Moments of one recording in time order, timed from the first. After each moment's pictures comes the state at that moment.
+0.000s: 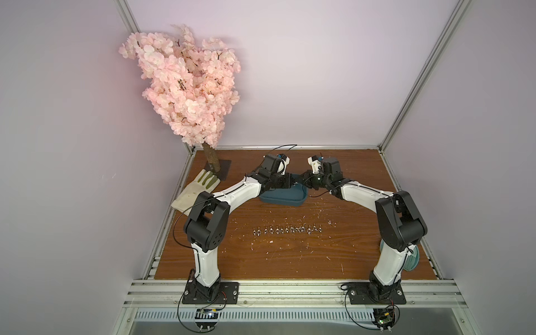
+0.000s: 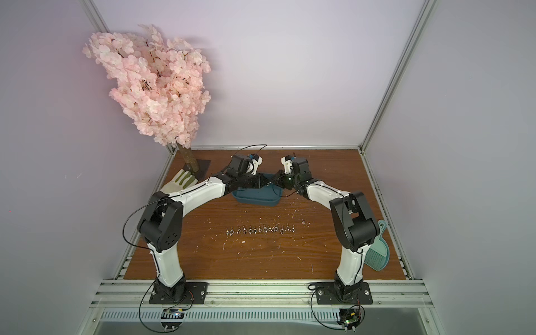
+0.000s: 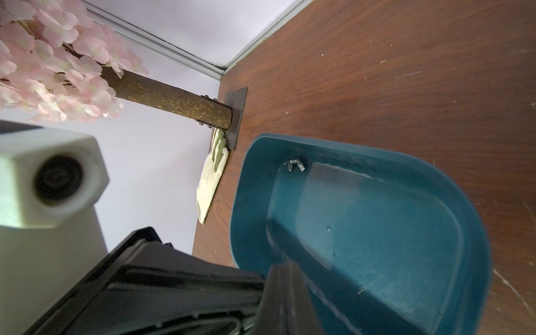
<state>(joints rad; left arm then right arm) -0.54 1.89 1.38 -0.17 0.37 -0.44 0.41 1.84 1.17 0.13 -0.54 0.78</state>
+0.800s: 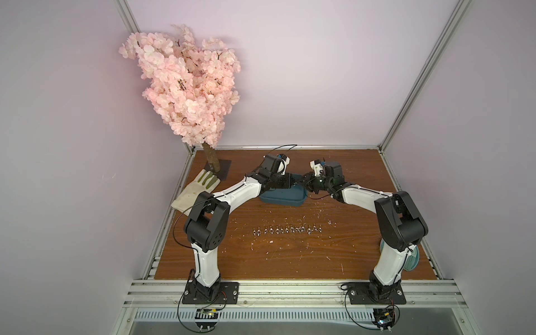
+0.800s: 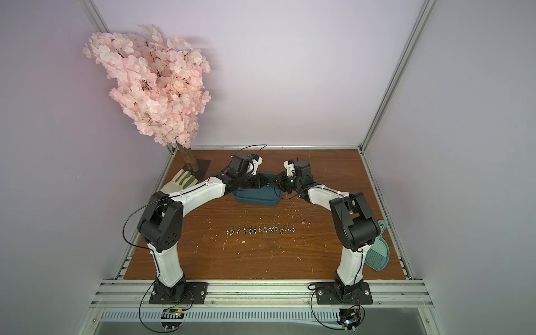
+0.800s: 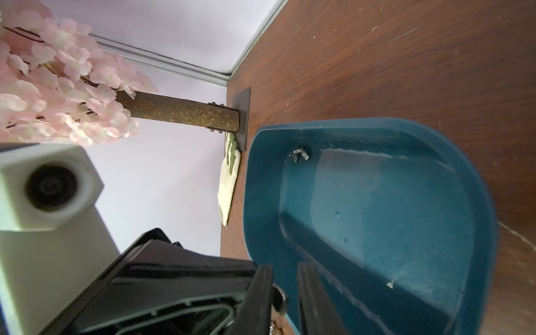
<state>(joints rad) -0.54 1.89 1.38 -0.17 0.37 -0.44 0.40 1.84 1.09 0.25 -0.60 0.97</state>
